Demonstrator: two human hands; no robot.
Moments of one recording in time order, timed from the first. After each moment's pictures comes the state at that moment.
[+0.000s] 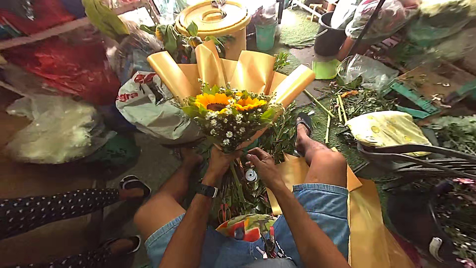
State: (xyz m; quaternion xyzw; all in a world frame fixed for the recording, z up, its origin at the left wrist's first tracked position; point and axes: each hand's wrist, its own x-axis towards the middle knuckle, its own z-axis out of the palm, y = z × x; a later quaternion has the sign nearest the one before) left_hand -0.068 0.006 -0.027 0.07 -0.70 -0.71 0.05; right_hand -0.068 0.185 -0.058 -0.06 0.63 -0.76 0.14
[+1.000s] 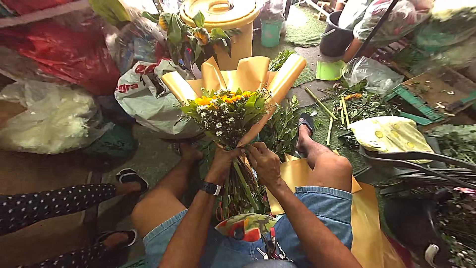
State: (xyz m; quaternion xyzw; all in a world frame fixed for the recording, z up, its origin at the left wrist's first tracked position) left_hand -0.067 0.007 -0.027 0.18 -0.62 -0.76 -0.01; right_hand -0.079 0.169 -0.071 -0.22 0.88 -0.33 -0.26
